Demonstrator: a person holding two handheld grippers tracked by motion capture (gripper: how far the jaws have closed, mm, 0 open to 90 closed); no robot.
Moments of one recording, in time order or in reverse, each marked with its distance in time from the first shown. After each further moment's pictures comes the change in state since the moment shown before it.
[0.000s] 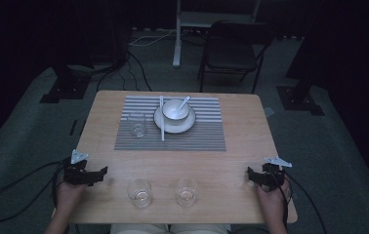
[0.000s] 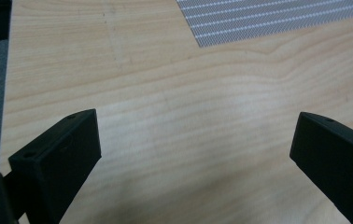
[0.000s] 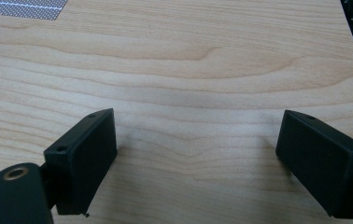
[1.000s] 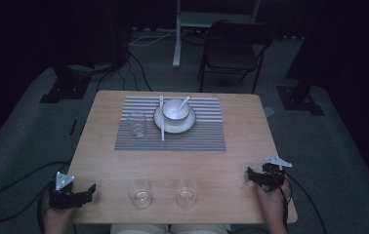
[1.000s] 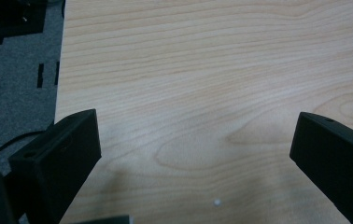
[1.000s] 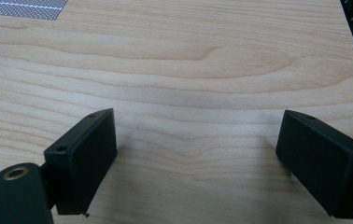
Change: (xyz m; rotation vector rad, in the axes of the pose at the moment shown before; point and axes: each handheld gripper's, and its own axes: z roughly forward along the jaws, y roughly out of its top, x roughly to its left) left arm 0.000 -0.061 -0.037 -0.033 0.086 -0.030; right arm 0.000 0.000 0.000 0.000 0.000 0.000
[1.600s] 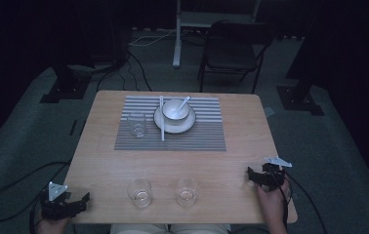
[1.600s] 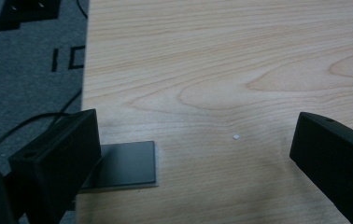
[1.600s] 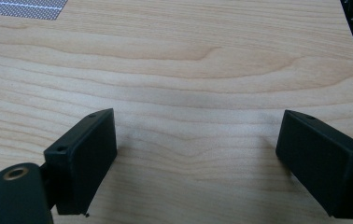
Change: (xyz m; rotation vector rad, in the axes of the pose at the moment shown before) left arm 0.004 -0.022 -0.018 0.019 0.062 -0.034; right arm 0.000 0.000 0.000 0.000 0.000 -0.001
